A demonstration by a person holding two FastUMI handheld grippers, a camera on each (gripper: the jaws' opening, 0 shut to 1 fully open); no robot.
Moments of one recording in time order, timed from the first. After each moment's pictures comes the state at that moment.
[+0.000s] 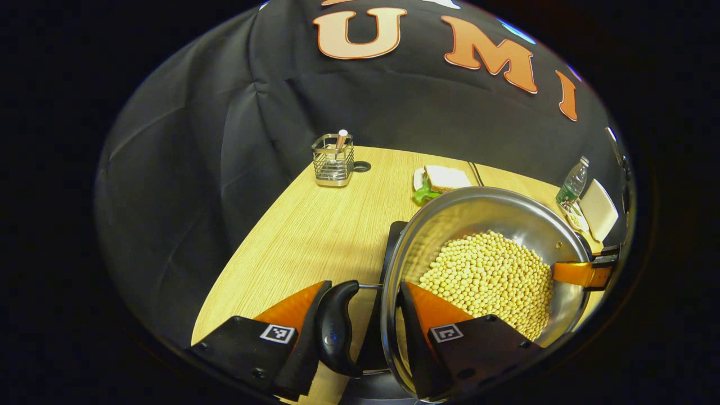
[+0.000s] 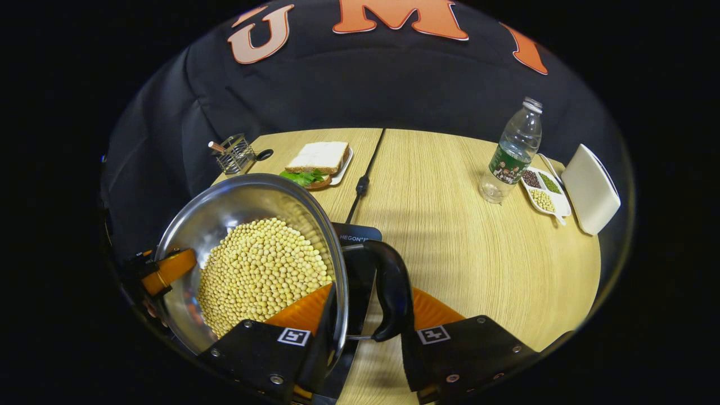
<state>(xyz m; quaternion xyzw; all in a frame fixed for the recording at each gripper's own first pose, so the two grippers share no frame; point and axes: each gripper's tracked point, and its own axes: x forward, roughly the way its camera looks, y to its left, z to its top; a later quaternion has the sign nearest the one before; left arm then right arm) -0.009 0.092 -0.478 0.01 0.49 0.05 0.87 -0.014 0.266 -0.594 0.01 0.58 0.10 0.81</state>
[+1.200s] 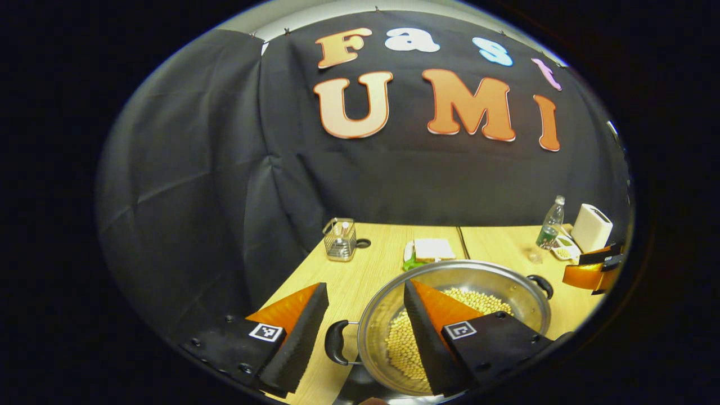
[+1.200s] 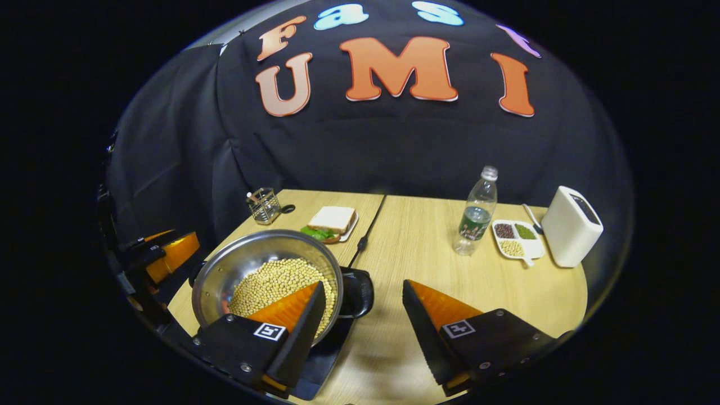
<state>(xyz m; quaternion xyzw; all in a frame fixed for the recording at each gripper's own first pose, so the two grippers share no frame) 0.021 0.051 -0.327 0.06 0.30 0.05 0.95 0.007 0.220 -0.464 0.02 0.42 0.14 0.90</state>
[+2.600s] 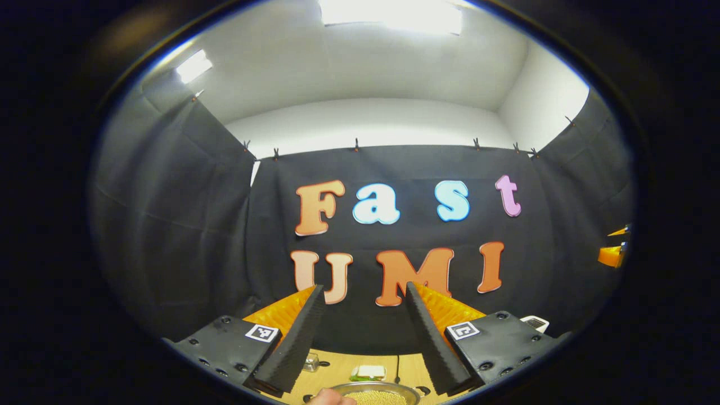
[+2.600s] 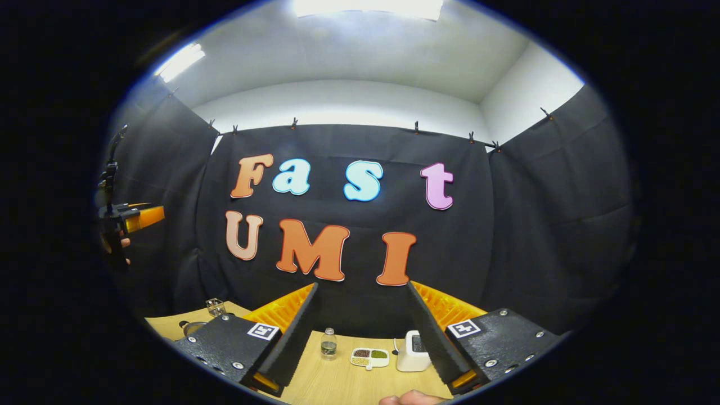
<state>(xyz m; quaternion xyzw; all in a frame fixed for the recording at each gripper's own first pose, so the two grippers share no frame) 0.018 -0.062 0.107 0.03 -0.04 -0.01 1.00 -0.009 -0.032 -0.051 -0.04 0.08 0.03 1.00</state>
